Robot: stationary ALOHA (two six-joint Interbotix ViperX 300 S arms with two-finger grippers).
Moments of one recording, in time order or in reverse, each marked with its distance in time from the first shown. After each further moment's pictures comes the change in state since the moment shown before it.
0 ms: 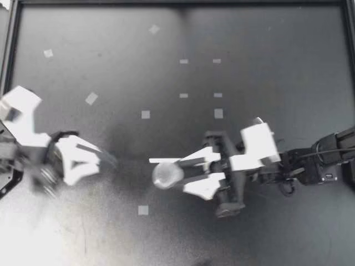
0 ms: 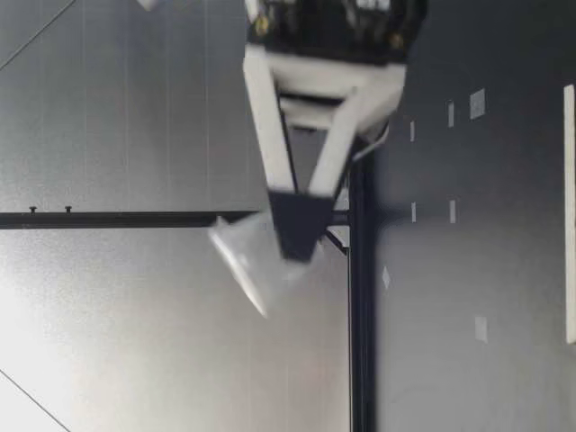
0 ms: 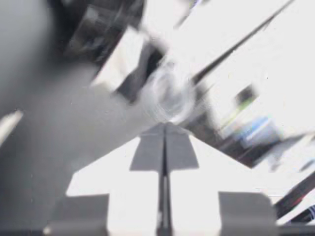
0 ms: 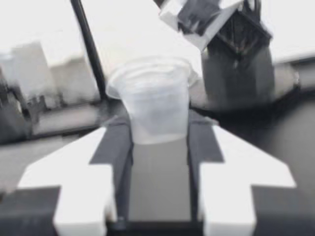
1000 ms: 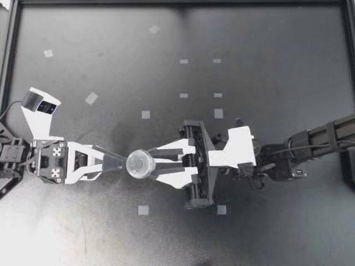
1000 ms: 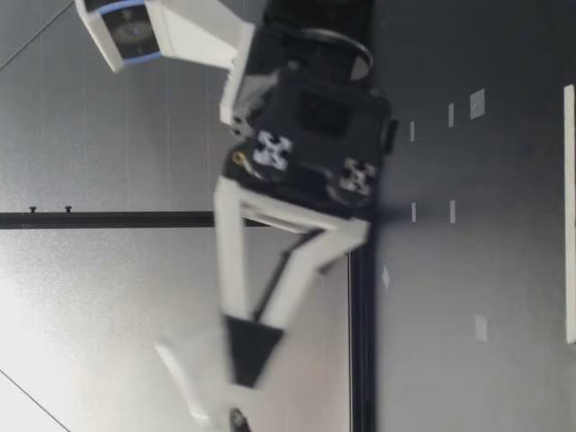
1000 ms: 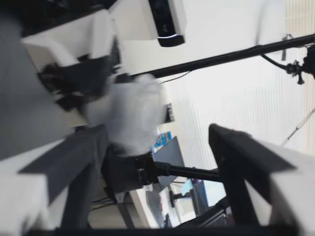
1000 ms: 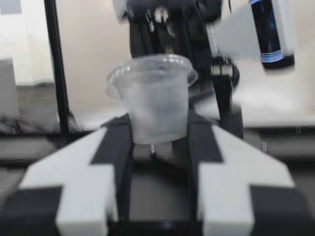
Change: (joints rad) left arm 0.000 0.071 -0.118 0.044 0.044 -0.365; right arm -0.054 0.075 -0.210 -0.023 0.104 -0.166
